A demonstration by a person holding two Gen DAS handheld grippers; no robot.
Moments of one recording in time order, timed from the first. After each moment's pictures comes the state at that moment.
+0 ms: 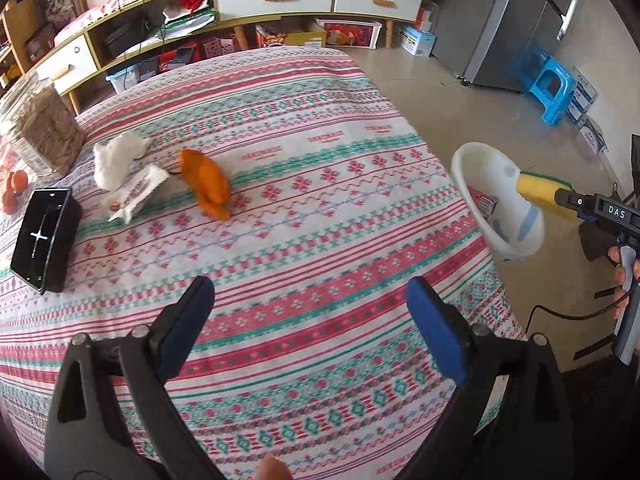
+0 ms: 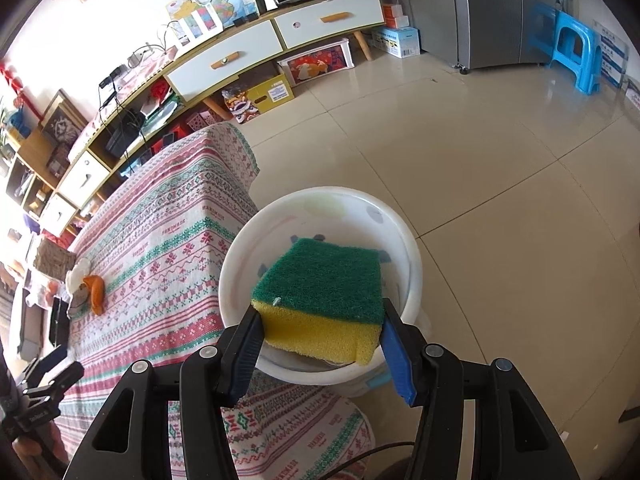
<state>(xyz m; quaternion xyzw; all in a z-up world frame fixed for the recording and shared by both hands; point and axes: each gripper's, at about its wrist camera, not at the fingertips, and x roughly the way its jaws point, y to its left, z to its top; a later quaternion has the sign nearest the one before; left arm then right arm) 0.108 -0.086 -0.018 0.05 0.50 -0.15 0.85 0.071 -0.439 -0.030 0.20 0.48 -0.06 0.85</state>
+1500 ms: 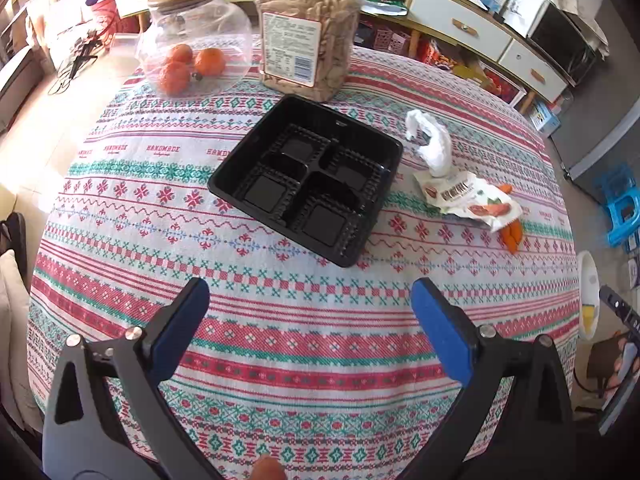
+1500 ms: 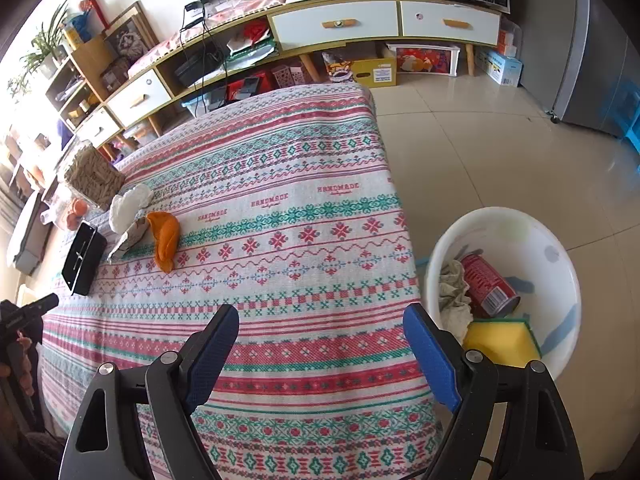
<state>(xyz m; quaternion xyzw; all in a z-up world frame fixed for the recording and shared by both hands) 0.145 0.168 -0.028 -0.10 0.54 0.03 0.84 0.135 -0.255 -0.021 0.09 0.51 0.04 0.86</state>
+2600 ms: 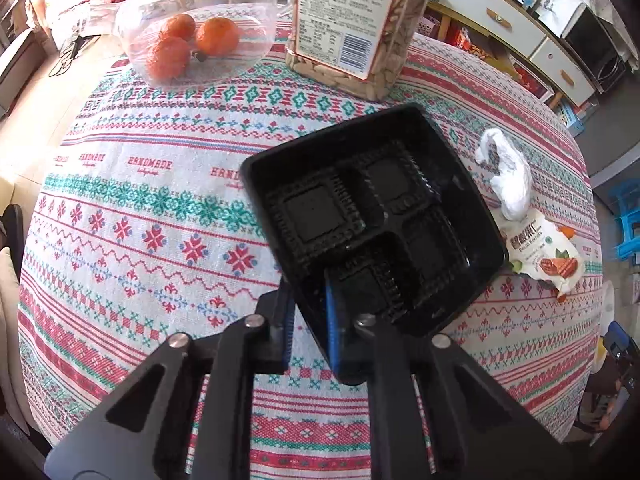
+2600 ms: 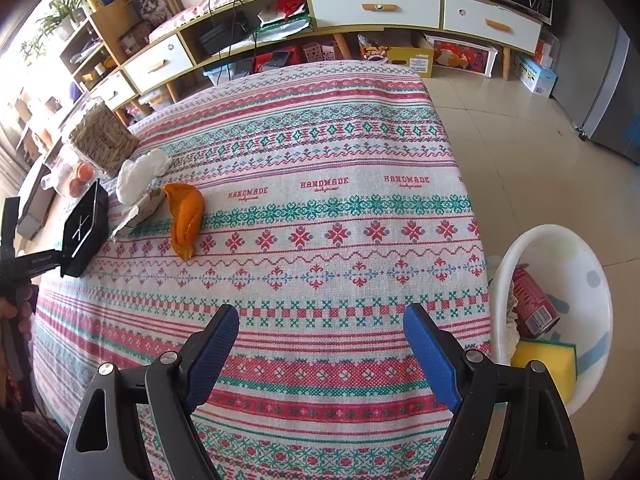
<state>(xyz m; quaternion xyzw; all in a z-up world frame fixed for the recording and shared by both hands) 0.200 0.183 -0.062 -0.10 0.58 0.04 0.81 0.160 -0.201 -0.043 0.05 0.53 0.07 0.84</state>
